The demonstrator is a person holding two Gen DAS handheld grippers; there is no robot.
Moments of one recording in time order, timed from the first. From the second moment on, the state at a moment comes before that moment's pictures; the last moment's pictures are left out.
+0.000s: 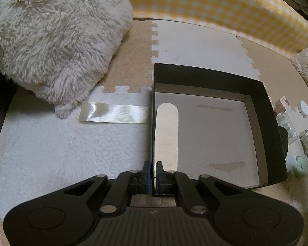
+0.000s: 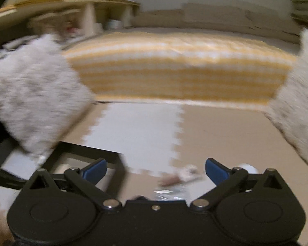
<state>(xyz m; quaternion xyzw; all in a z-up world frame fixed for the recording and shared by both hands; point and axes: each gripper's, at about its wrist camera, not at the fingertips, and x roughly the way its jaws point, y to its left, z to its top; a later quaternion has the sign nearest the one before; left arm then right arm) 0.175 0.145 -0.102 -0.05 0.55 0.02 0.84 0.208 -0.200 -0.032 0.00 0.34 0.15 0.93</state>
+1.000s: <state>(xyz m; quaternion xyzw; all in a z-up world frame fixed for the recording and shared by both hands) 0.176 0.144 -0.104 -0.05 0.55 0.02 0.83 0.272 -0.189 -0.155 -0.07 0.48 0.17 0.86</state>
